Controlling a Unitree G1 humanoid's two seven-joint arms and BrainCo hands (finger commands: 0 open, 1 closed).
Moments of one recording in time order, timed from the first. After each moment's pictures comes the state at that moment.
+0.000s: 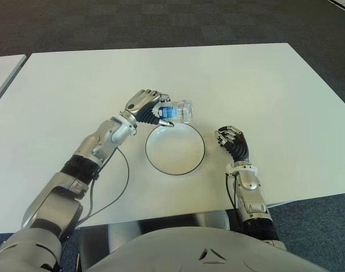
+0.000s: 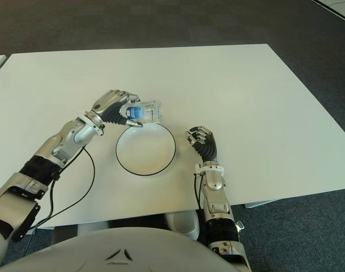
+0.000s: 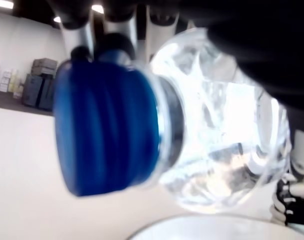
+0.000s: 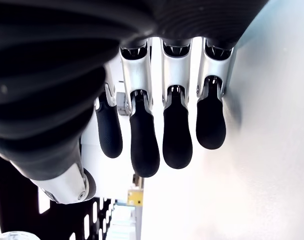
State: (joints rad) left arm -0.39 0.50 -0.43 0.37 0.69 -0.44 0.11; right arm 0.08 -0.03 -0.03 0.23 -0.07 -0.20 -0.06
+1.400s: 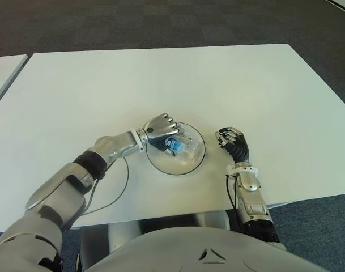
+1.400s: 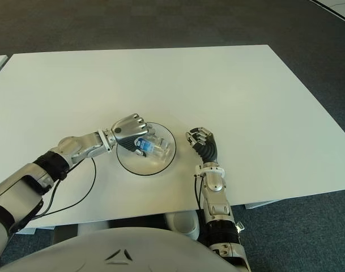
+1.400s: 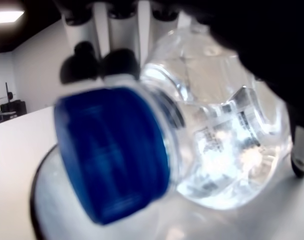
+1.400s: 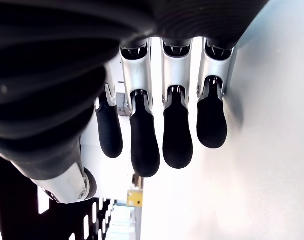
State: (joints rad) left arm -0.54 0.50 -0.76 0.64 1.14 -0.56 0.53; right arm 0.10 -0.03 -0.03 0.21 -0.07 -0.19 -0.06
